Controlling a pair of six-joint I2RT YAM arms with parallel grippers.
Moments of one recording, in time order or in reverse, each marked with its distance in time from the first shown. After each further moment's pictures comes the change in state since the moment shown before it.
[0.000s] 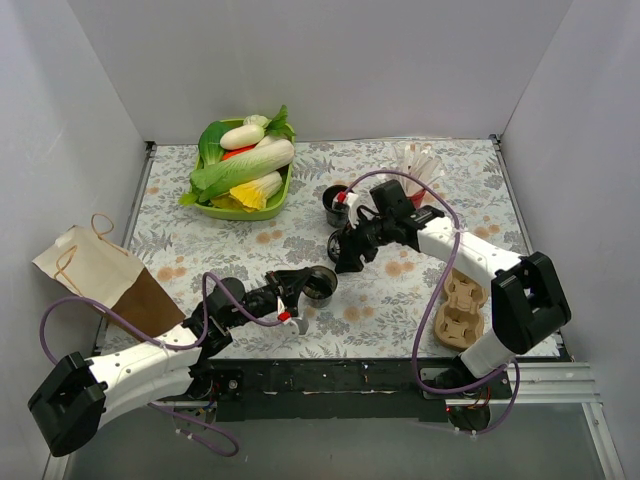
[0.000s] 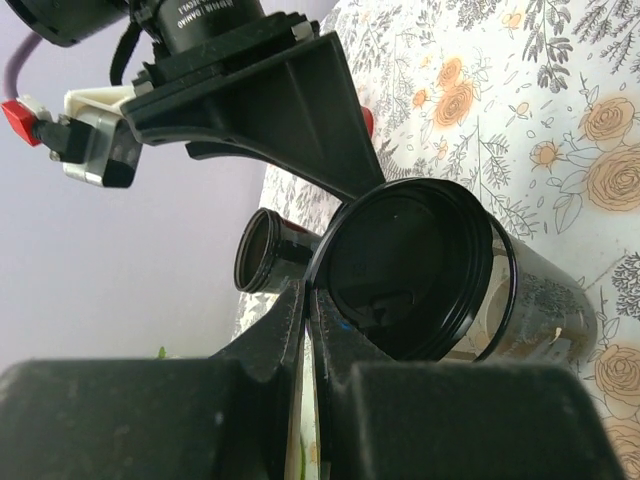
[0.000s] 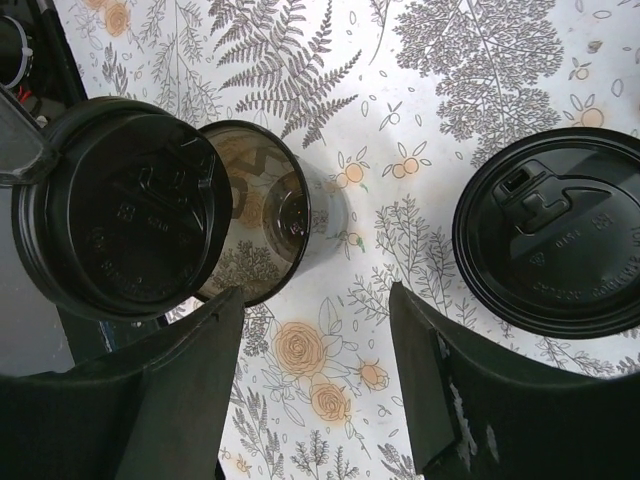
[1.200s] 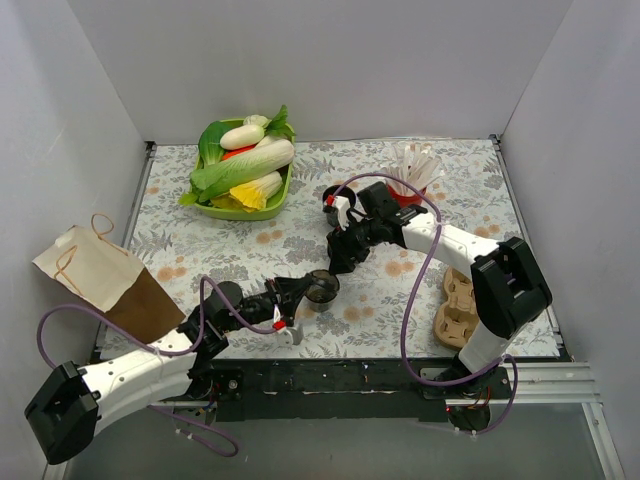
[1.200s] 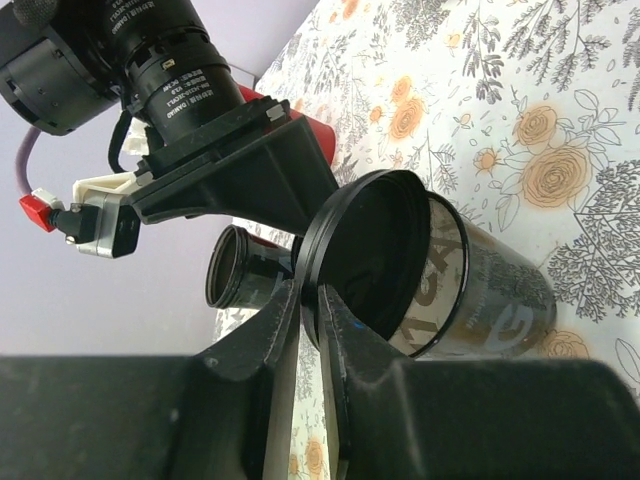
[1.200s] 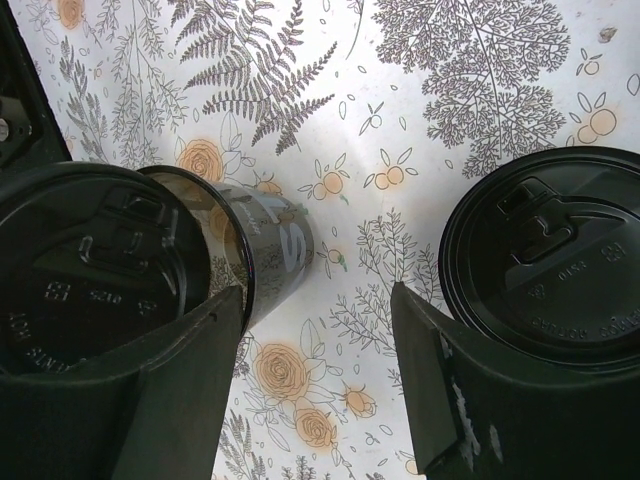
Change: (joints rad) left arm -0.002 -0.068 -0.027 -0.063 0.076 0.007; right arm 0.034 0.123 0.047 0.019 0.043 0.013
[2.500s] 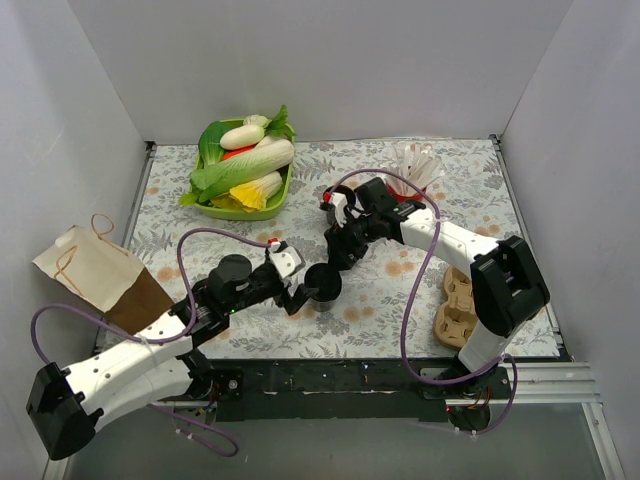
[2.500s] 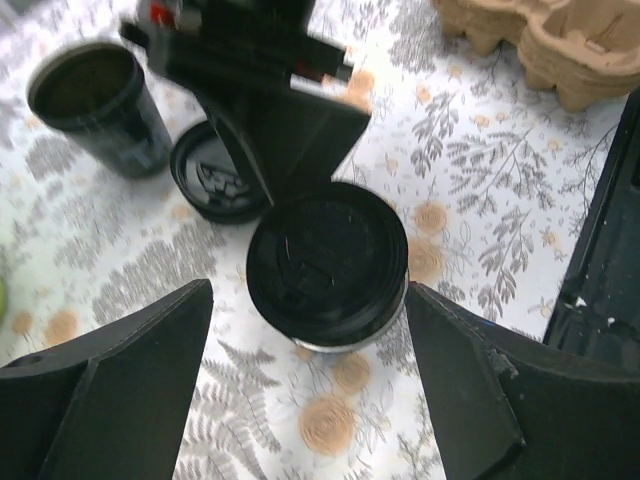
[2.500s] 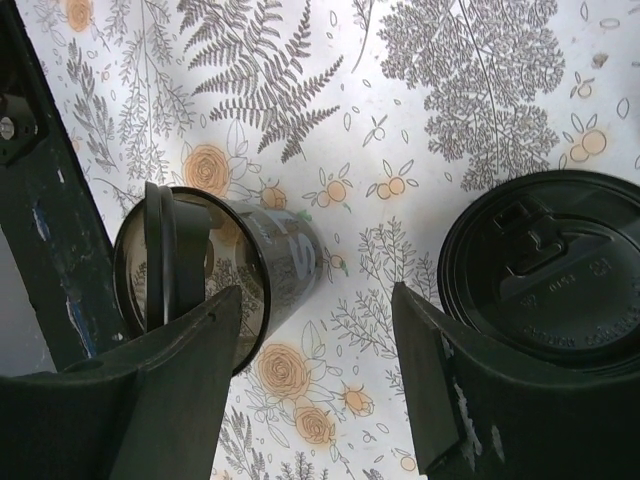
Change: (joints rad) left arm 0.002 0.037 0.330 -0.423 -0.196 -0.872; right arm 0.008 0.014 0.053 -0.050 0.005 -0.021
